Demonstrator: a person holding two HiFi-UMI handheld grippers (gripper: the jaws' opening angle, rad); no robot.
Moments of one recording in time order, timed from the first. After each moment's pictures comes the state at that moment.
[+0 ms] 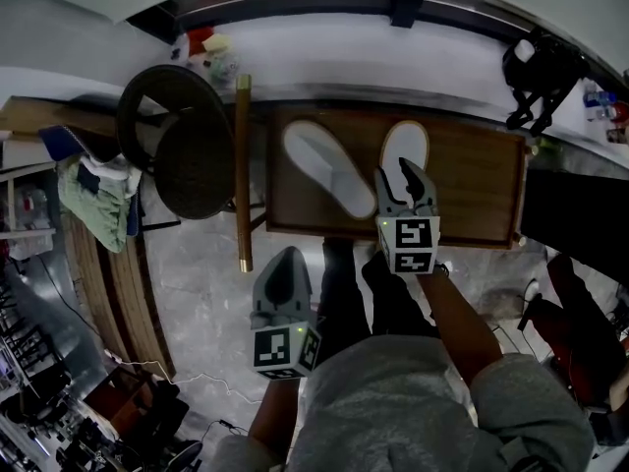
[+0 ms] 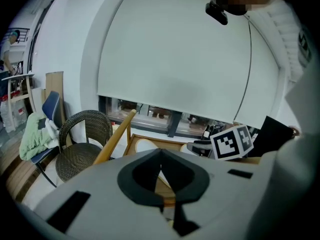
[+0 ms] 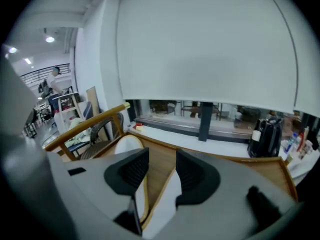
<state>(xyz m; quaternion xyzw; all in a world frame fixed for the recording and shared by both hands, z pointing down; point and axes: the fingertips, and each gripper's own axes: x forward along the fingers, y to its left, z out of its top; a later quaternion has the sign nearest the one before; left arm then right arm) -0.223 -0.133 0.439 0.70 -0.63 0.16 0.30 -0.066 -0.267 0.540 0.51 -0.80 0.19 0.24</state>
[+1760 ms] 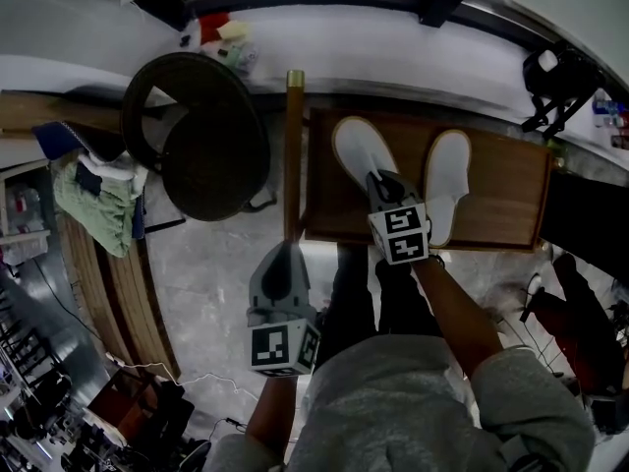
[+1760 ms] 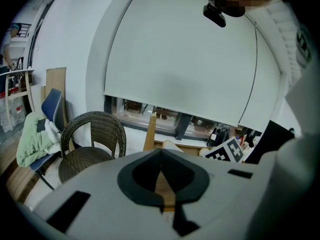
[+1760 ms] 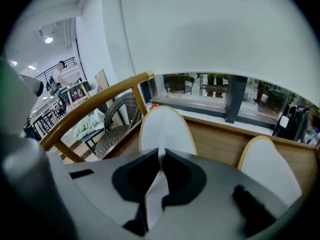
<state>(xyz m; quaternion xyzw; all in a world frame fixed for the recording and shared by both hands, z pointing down) -0.340 -0.169 0.453 0.70 -0.63 0.15 0.30 -0.202 -0.262 0.618 0.42 -0.81 0.26 0.32</state>
